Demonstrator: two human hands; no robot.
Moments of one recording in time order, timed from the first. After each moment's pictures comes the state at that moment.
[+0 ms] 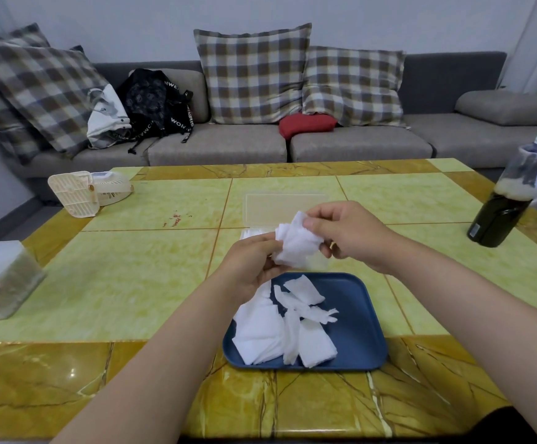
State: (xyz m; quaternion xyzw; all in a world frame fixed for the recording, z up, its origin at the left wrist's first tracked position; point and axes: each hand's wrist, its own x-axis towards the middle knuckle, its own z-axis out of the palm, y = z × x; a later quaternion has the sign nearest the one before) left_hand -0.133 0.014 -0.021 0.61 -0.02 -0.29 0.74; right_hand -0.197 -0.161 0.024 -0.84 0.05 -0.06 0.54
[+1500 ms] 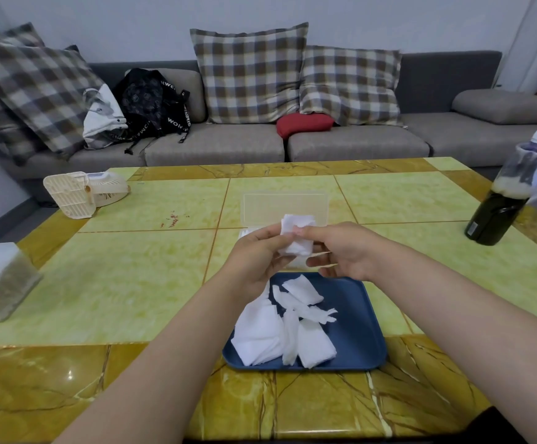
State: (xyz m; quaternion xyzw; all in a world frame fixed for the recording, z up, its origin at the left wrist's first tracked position) left_hand -0.138 0.004 -0.016 0.56 -0.06 -0.28 0.78; right_hand -0.188 -0.151 0.010 -0.73 0.22 0.07 0.65
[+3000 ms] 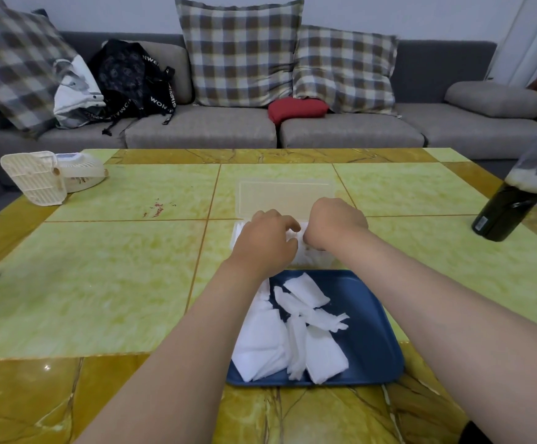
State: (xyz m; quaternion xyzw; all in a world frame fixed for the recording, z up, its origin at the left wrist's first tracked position) left_hand -0.084 -0.020 -0.050 0.91 -0.33 0.03 0.26; right_hand -0.115 -0.147 -0.013 -0.96 0.27 0.01 0.06
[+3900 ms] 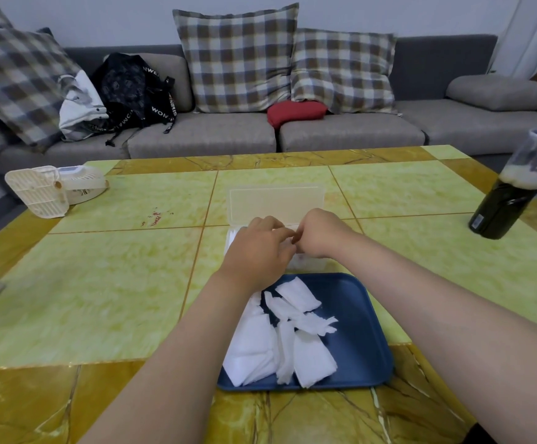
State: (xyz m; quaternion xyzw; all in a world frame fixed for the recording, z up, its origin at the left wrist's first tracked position) left_hand -0.089 -0.018 -0.057 0.90 -0.39 0.08 0.17; right_hand -0.109 -0.166 -0.032 -0.96 0.19 0.06 0.19
